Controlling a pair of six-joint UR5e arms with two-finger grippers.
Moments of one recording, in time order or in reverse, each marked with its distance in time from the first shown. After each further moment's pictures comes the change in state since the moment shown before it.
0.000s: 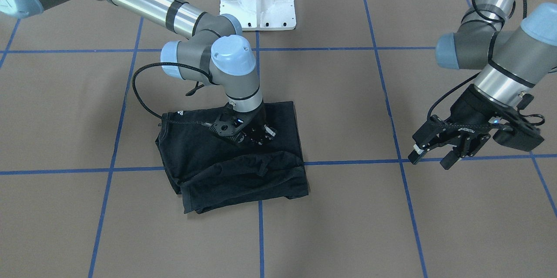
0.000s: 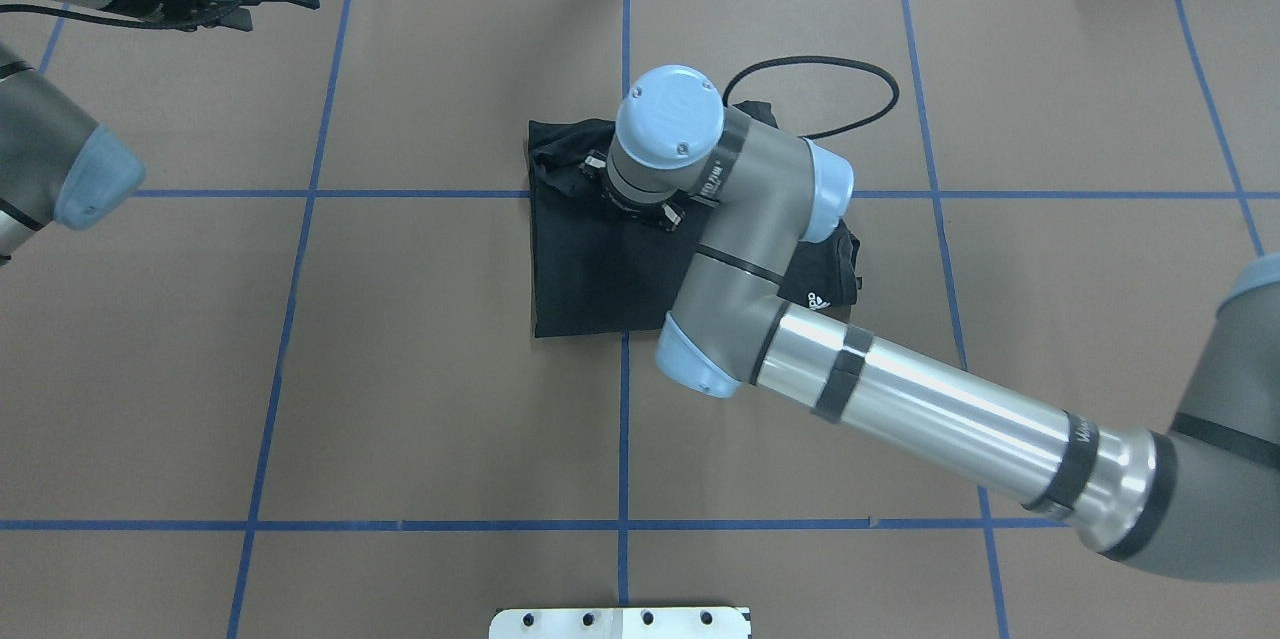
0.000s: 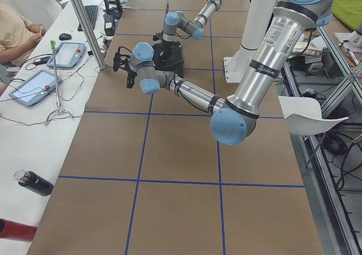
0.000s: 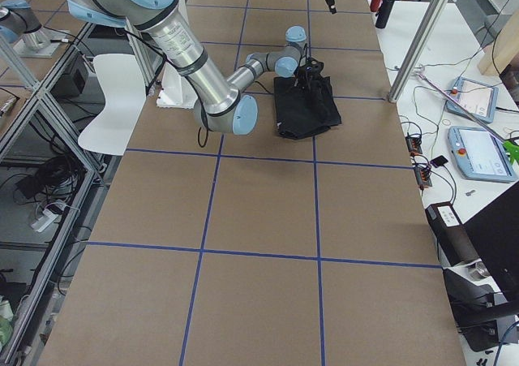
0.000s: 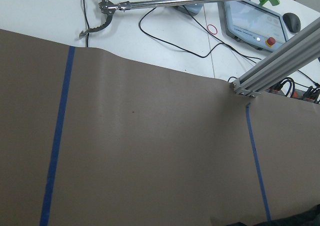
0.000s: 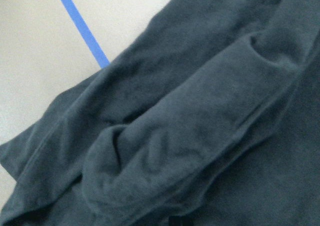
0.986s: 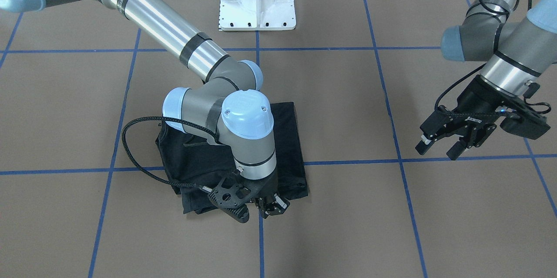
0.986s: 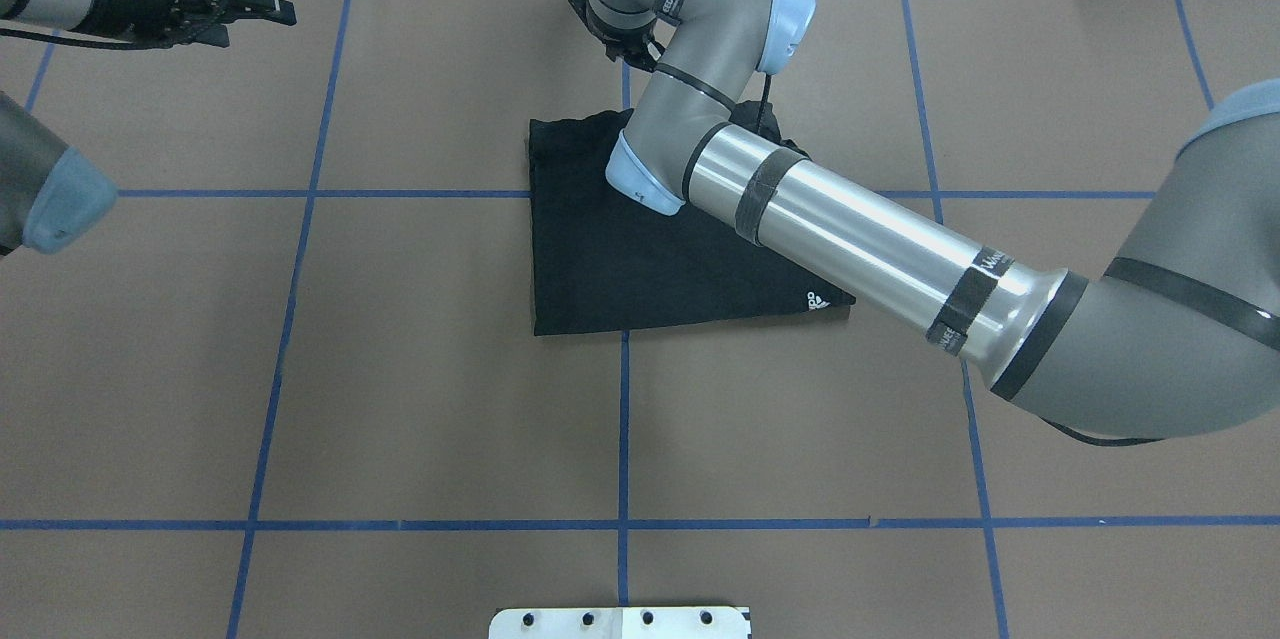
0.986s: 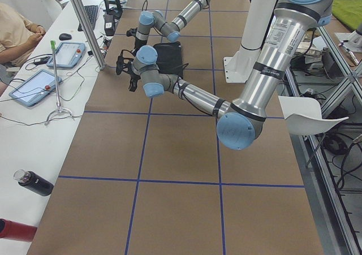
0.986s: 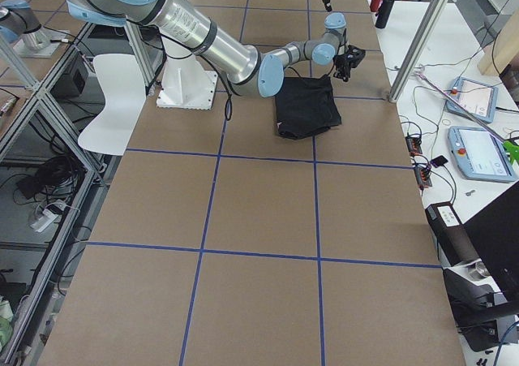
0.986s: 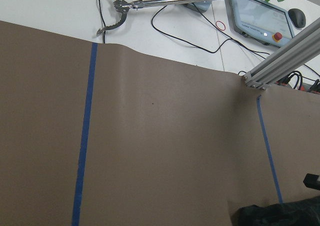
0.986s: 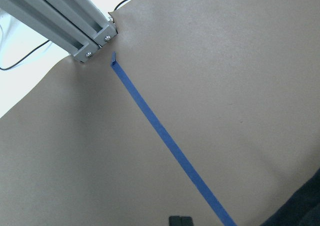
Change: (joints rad) left arm -0.001 0.062 -0.055 -0.003 0.006 0.000; right arm 0.174 0.269 -0.433 0.169 0.032 -0.014
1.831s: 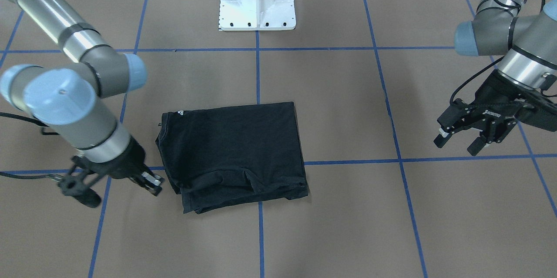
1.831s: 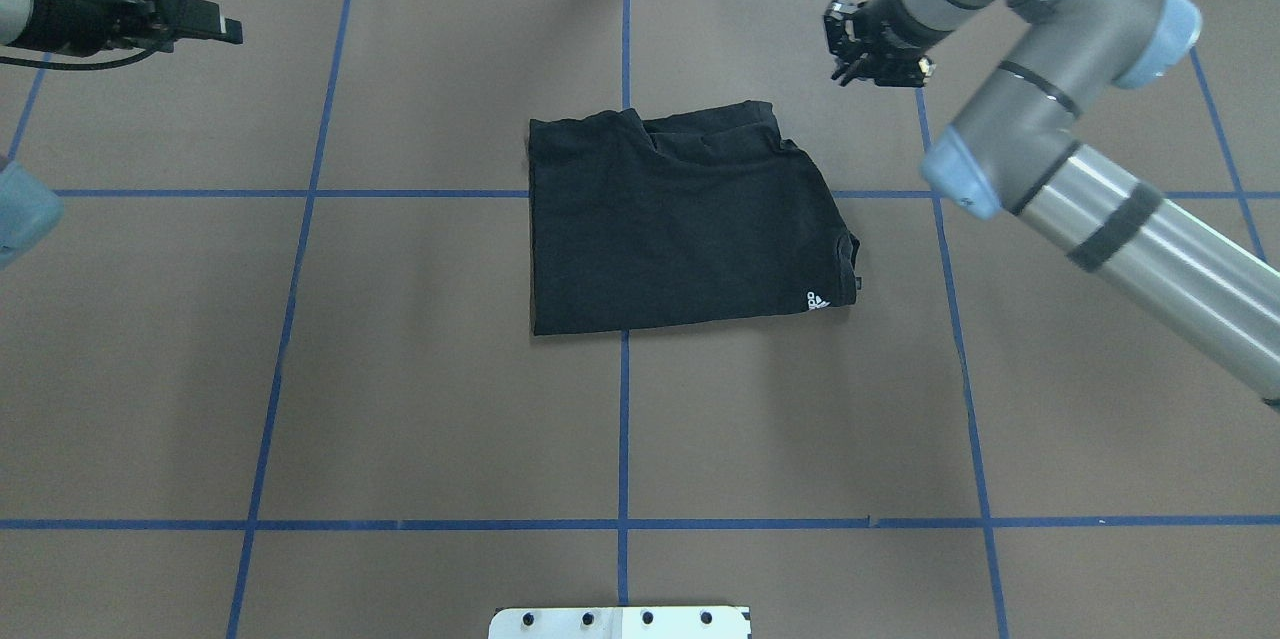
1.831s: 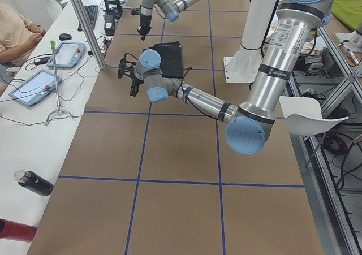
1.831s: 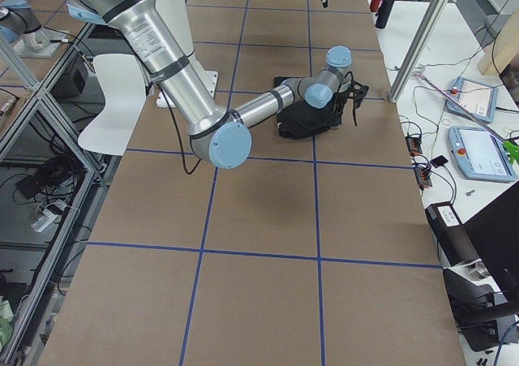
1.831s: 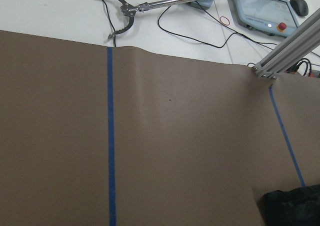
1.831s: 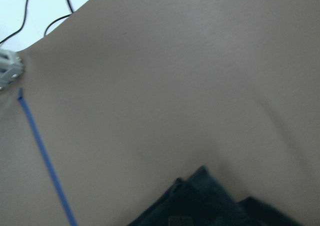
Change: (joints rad) left arm -0.041 0.097 -0.028 0.004 -0.007 0.213; right arm 0.232 -0.644 0.683 -0.095 0.326 -0.306
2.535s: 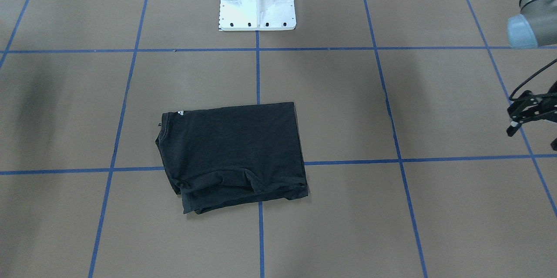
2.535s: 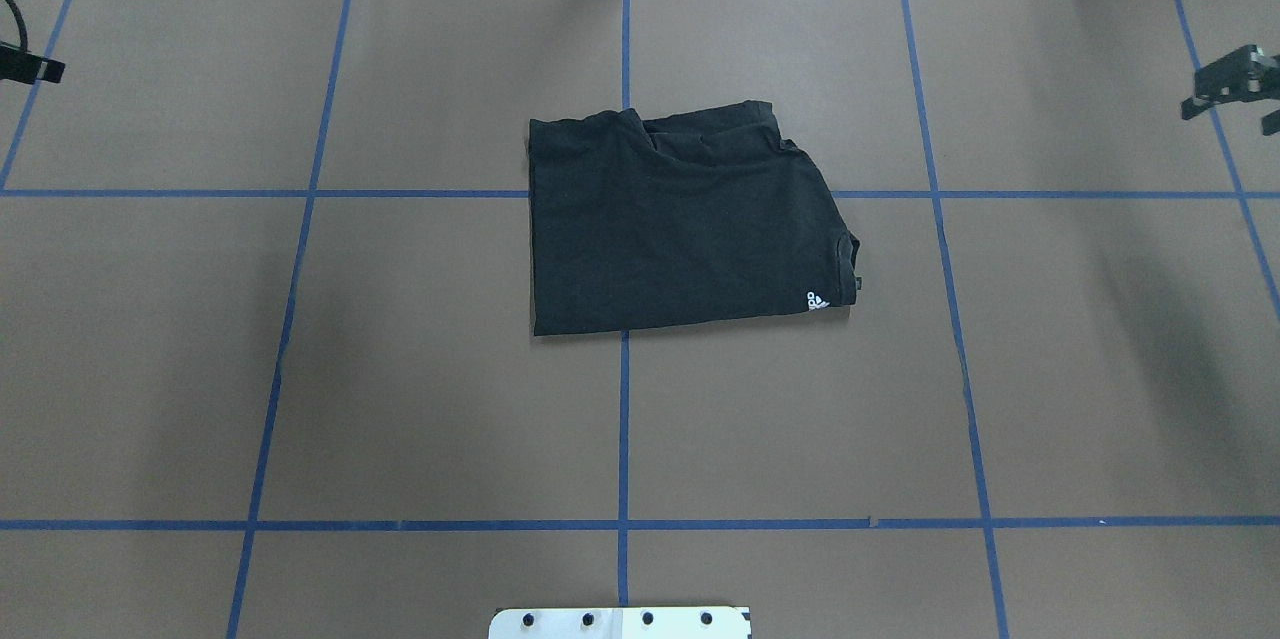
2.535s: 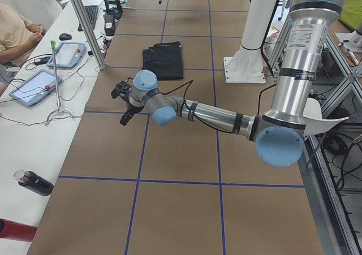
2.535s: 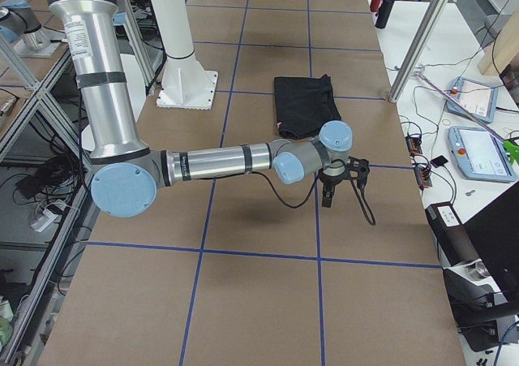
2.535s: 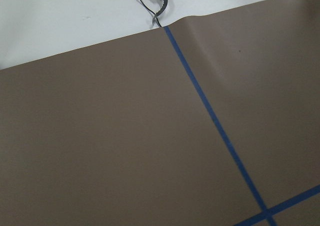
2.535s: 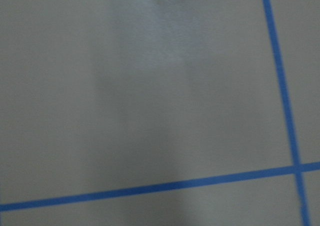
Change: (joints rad) left arm -0.194 0.114 0.005 0.245 -0.090 0.713; right arm 0.387 -0.406 0.090 -0.184 0.187 -0.962
